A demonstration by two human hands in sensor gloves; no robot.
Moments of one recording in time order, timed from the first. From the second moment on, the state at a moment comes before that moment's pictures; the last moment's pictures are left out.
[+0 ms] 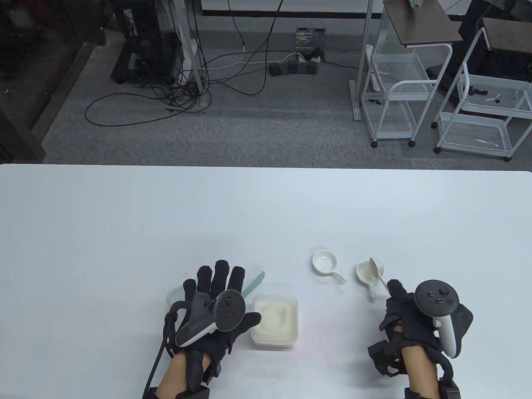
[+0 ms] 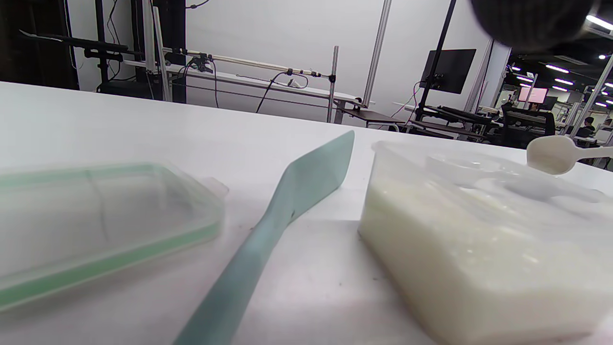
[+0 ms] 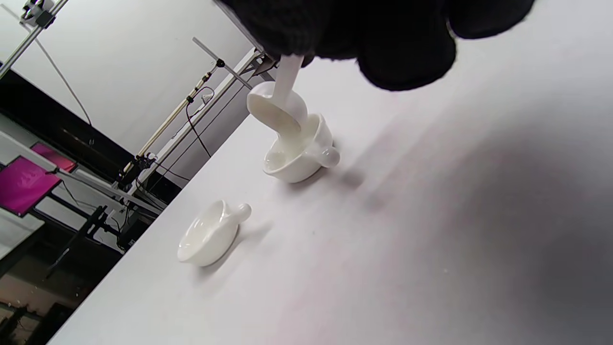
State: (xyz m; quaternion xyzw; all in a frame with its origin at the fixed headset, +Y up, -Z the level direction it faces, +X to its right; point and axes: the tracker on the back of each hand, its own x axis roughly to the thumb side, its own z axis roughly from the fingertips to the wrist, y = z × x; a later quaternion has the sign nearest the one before) left_hand -0.128 -0.683 -0.251 -0.07 -0.13 0.07 0.99; right_hand 0.266 -0.703 -0.252 -0.18 0.05 0.91 0.36
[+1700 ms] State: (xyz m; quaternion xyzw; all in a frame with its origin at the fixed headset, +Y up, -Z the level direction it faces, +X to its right) left_hand -0.124 -0.685 -0.251 -0.05 -0.17 0.09 0.98; right_hand 0.200 -0.660 -0.238 0.01 0.05 0.83 0.56
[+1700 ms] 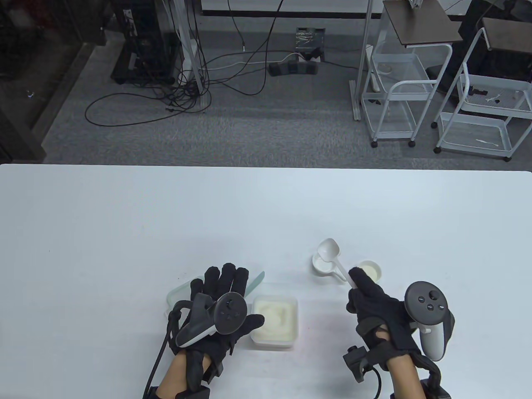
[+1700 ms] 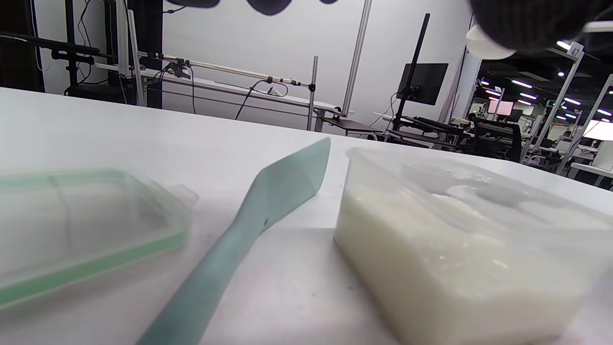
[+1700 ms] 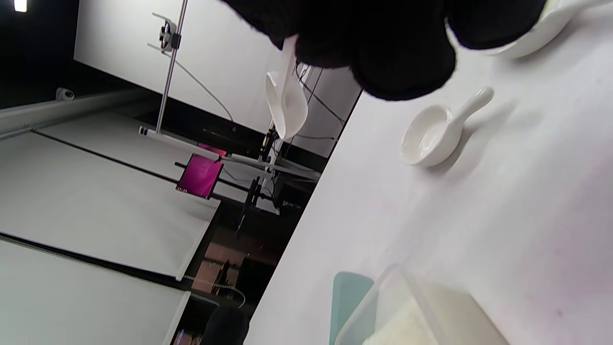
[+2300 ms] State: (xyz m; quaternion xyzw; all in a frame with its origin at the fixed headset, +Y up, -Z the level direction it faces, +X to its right) left_hand -0.086 -0.713 -0.247 -0.10 -0.25 0.10 0.96; right_hand 0.160 -0.674 -0.236 0.10 0.23 0.84 0.47
